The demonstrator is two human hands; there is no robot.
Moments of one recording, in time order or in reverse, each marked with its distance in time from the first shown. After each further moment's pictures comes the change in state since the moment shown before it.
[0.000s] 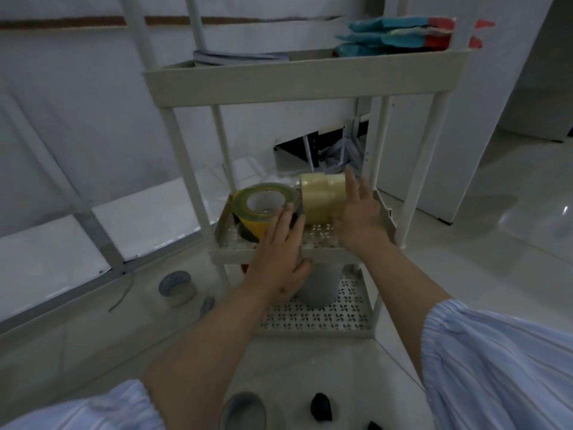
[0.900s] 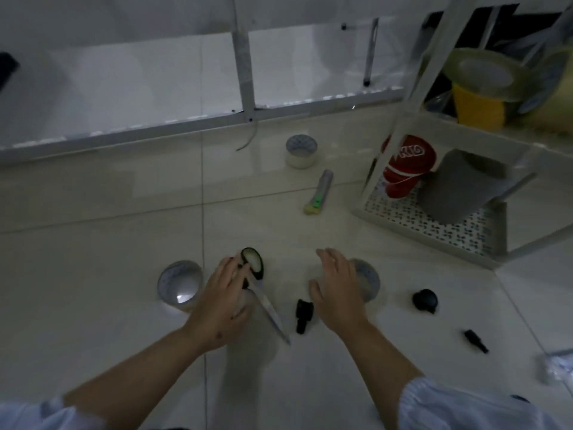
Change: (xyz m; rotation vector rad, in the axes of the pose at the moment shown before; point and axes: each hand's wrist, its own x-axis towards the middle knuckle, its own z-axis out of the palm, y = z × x) left_hand -0.375 -0.174 0.066 -0.154 -0.136 -0.558; right_hand -0.287 -0.110 0.195 0.098 -0.592 -0.287
